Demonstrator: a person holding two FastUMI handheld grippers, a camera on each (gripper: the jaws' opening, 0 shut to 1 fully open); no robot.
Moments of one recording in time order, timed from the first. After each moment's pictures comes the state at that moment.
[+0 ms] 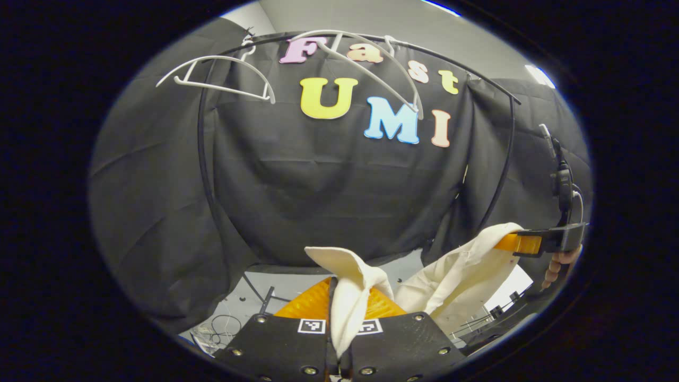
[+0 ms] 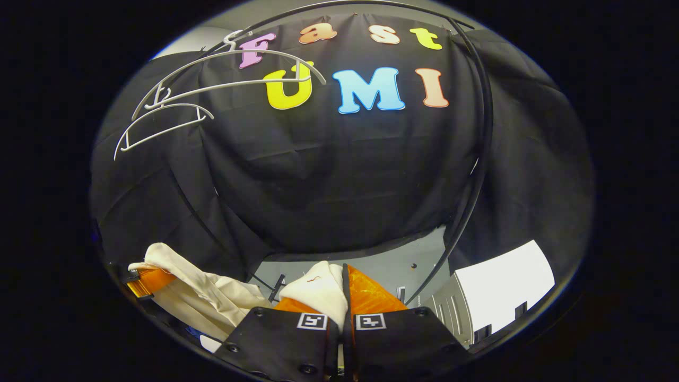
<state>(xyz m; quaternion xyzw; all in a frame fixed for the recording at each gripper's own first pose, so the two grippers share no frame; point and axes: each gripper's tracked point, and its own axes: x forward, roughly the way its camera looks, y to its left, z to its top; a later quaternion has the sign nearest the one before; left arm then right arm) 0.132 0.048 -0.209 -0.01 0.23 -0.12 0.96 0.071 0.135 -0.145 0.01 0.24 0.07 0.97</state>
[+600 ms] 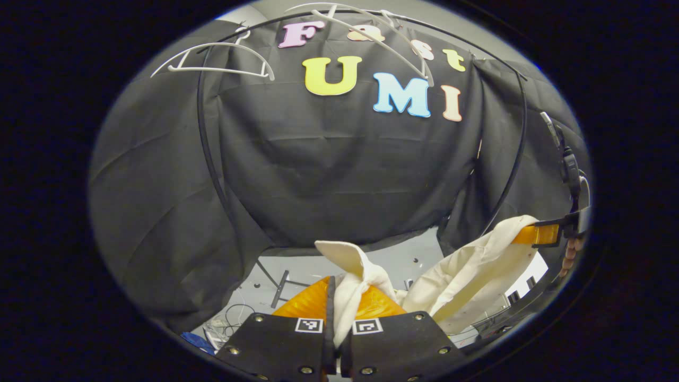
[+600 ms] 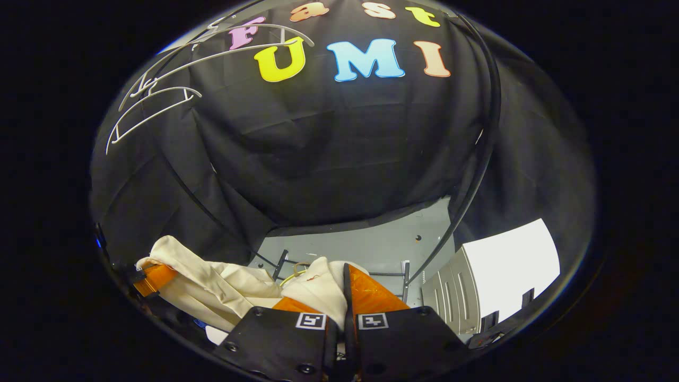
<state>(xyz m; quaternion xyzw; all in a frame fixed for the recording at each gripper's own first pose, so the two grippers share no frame) 0.135 0.057 -0.245 0.03 0.28 -0.09 0.95 0.071 0.127 -0.195 0.01 0.32 0.07 0.94</state>
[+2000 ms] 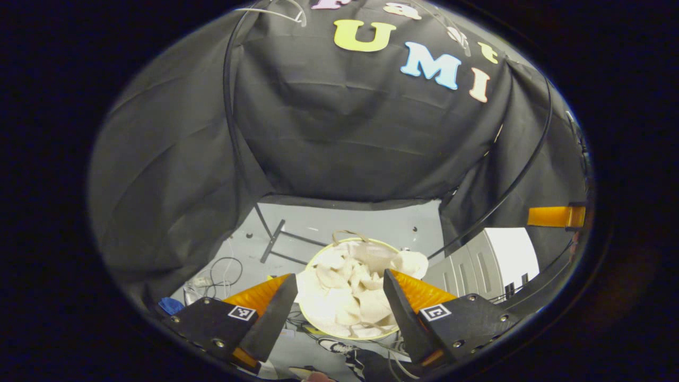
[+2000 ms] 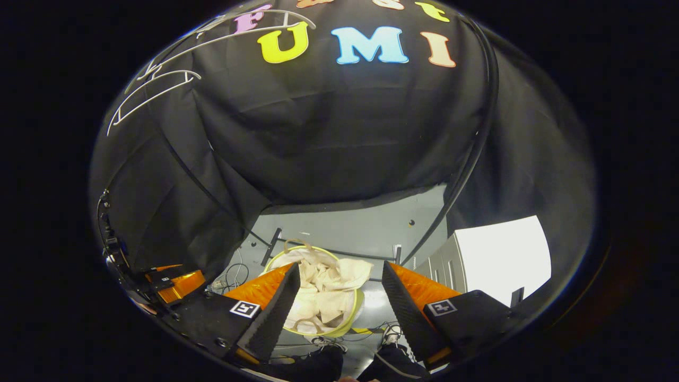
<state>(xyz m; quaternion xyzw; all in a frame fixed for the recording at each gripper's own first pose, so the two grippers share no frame) 0.087 0.072 -0.283 -0.02 0.39 -0.05 0.92 0.050 0.099 -0.206 -0.02 0.36 0.08 0.93</state>
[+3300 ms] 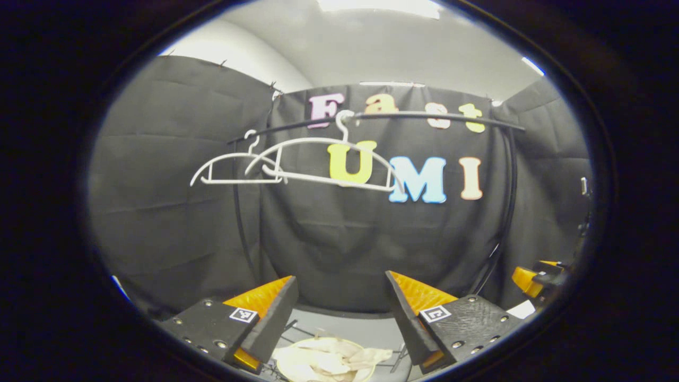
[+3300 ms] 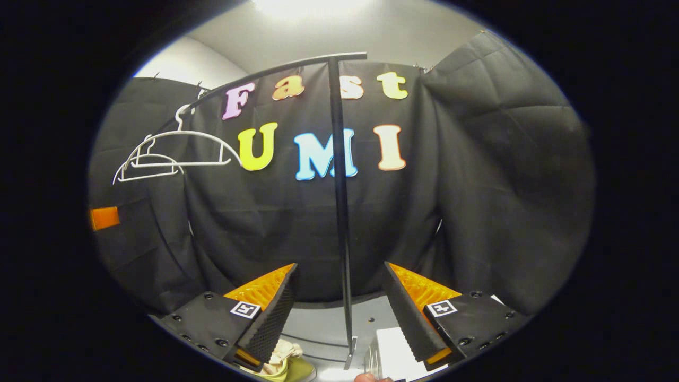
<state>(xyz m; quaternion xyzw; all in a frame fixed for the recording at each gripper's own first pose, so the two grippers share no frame) 0.088 -0.128 0.054 0.01 0.04 0.05 1.00 0.096 -0.105 -0.017 -0.01 0.04 0.04 1.00</state>
